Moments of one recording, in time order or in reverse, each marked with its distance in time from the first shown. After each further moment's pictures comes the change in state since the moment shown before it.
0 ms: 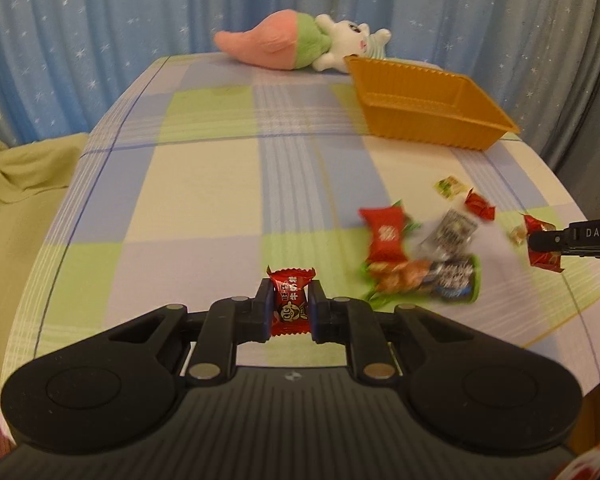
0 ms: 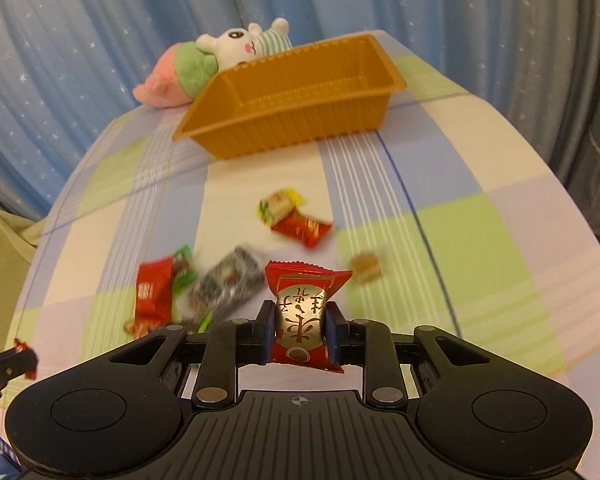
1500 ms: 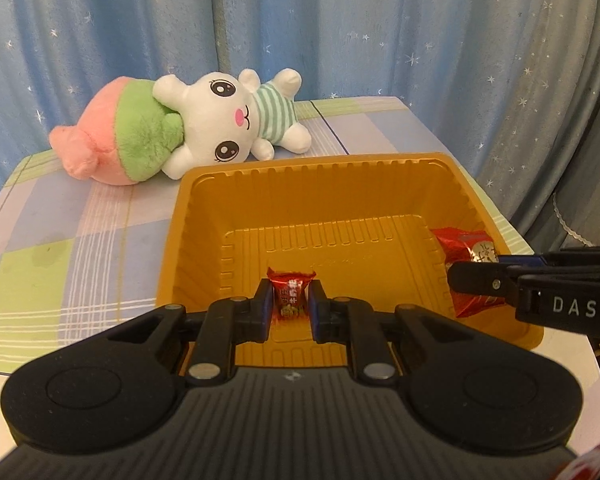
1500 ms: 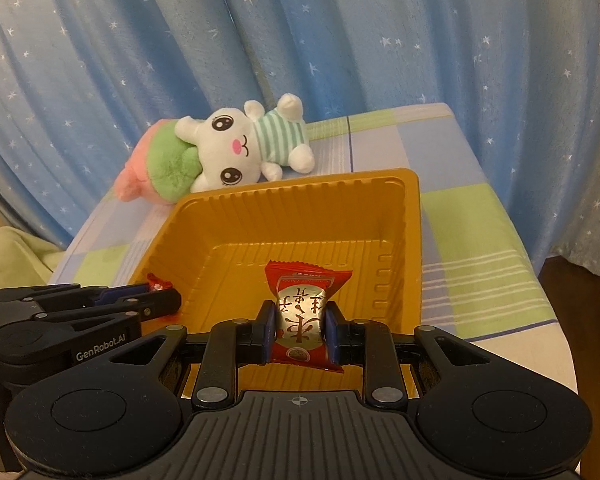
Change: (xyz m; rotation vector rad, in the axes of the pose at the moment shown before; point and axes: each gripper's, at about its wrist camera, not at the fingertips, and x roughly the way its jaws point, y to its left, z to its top) left arm 0.214 -0.167 0.234 0.105 -0.005 -0.033; right arm 0.123 -0.068 0.230 -0.122 -0.036 0.174
